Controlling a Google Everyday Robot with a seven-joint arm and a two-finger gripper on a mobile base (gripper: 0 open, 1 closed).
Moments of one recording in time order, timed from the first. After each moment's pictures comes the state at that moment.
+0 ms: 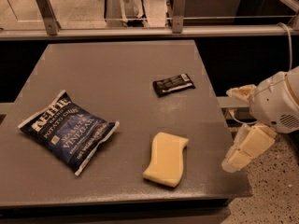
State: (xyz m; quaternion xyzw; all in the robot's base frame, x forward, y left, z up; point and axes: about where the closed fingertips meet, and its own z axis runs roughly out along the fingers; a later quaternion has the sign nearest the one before) arm 0.398 -0.176 0.884 -0.56 0.78 0.14 0.25
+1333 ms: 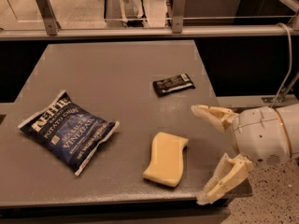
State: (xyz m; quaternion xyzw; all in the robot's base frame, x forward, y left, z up) arm 0.349 -0.092 0.885 -0.58 0.64 0.32 0.40
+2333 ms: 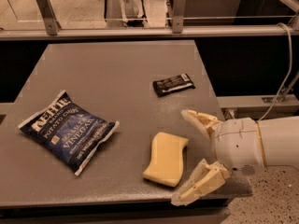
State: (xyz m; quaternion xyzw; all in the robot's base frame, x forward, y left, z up) arm 0.353 -0.064 0.870 -0.54 0.66 0.31 0.42
